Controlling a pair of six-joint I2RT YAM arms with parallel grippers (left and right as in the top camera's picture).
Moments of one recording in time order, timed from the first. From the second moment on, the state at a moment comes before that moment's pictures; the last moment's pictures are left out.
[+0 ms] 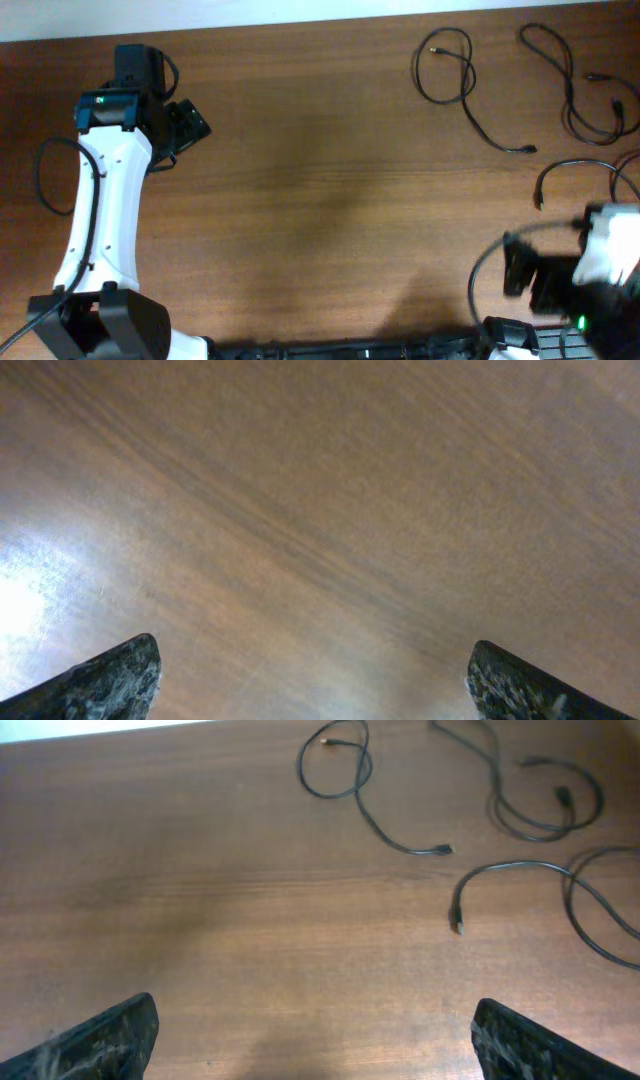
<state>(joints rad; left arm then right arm) 0.00 1.67 1.61 -1.19 -0.14 -0.57 -0.25 0.60 1.39 -1.46 -0.20 -0.06</state>
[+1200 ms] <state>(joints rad) 0.00 1.68 1.61 -1.19 -0.15 -0.57 -0.24 0.02 0.31 -0.47 -0.41 0.08</state>
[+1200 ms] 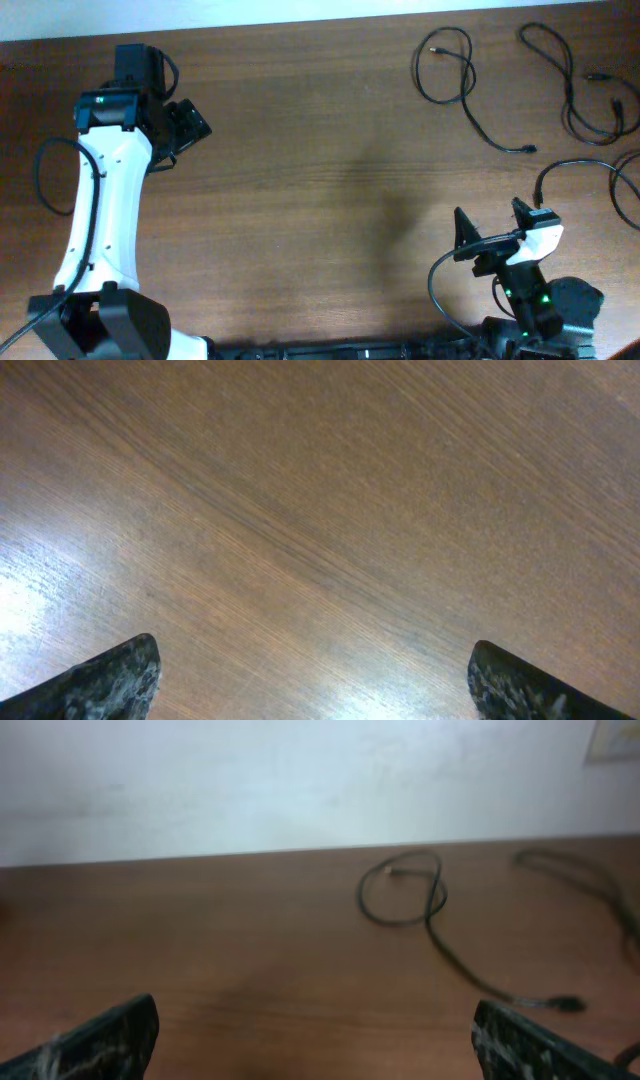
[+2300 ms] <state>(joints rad) 0.00 1.68 1.61 -1.19 -0.15 -0.57 -0.10 0.02 0.02 -0.09 -0.08 0.02</state>
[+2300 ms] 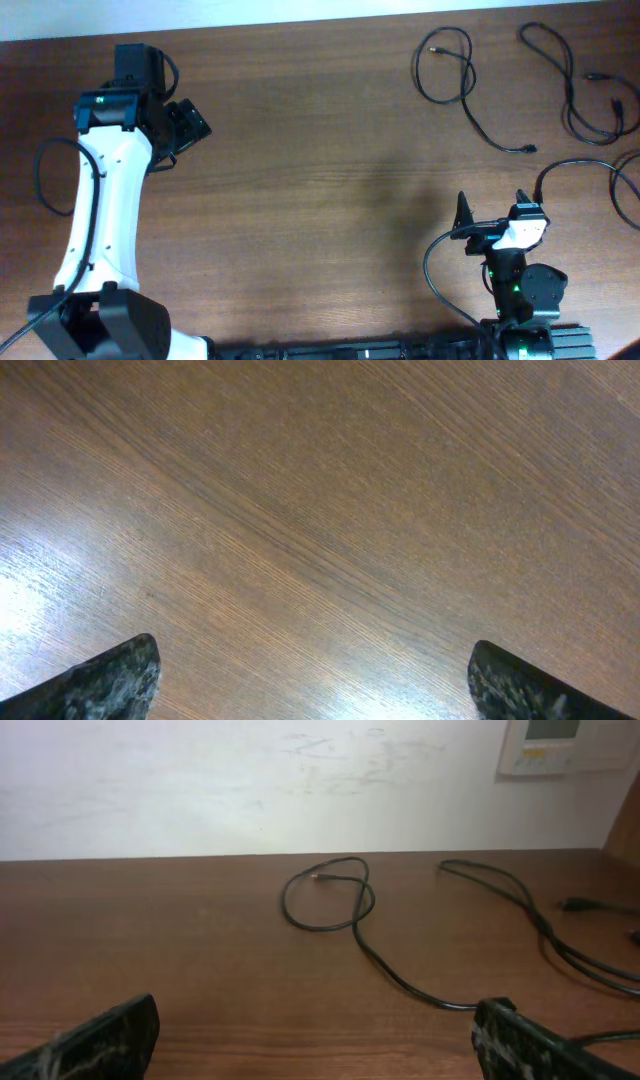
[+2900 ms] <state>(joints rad) 0.00 1.68 1.61 -1.18 -0.15 -0.57 -0.10 0.02 0.02 -0.09 -0.08 0.01</state>
